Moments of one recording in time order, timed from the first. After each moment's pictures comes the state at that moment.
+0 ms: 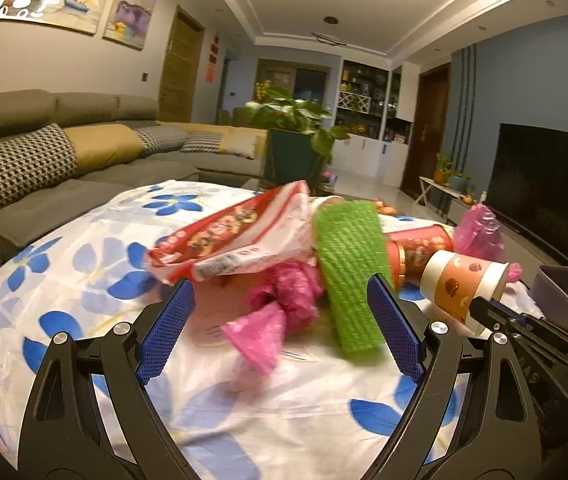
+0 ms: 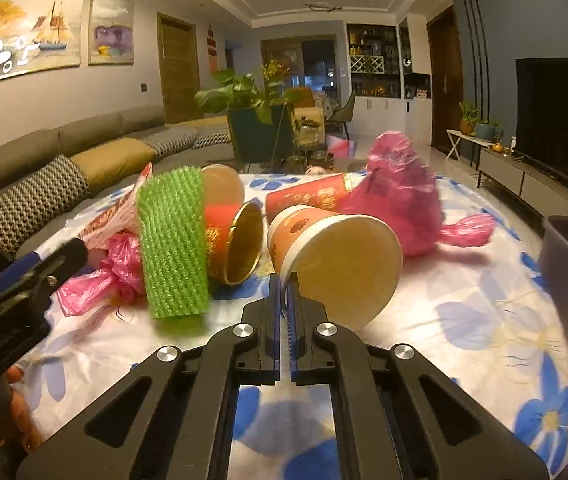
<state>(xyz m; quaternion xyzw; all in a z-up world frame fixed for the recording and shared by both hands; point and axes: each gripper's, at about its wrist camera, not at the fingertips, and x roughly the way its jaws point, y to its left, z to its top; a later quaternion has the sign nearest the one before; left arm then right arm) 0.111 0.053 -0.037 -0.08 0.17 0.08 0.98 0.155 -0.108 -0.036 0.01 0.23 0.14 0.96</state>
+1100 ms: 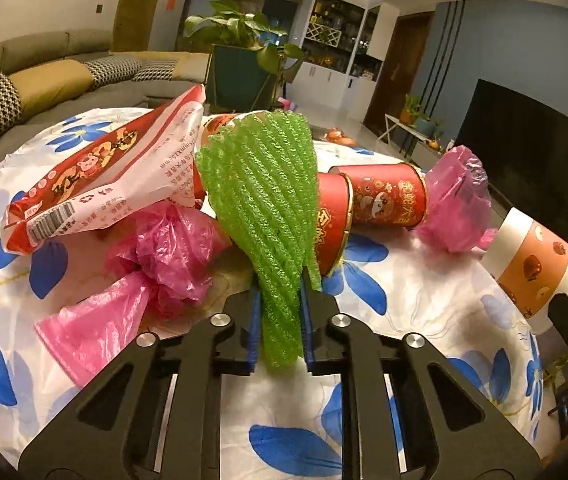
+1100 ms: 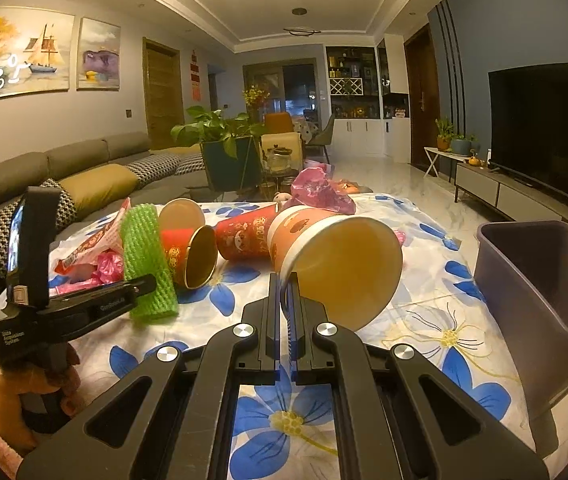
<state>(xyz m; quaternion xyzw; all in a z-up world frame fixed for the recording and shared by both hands) 0.188 0.018 -0.061 -0.12 0.30 -0.01 0.95 0.119 -0.162 -0.019 0.02 0.20 0.11 0.97</state>
